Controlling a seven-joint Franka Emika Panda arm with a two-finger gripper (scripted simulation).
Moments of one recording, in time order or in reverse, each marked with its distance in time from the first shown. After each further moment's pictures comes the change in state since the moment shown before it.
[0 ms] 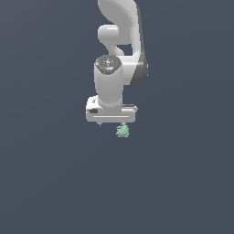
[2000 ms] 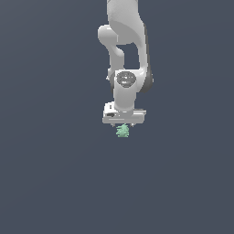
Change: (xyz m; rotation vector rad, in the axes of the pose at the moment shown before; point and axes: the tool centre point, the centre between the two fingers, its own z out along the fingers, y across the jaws) arm -0.046 -0.055 0.078 0.005 0.011 -0.013
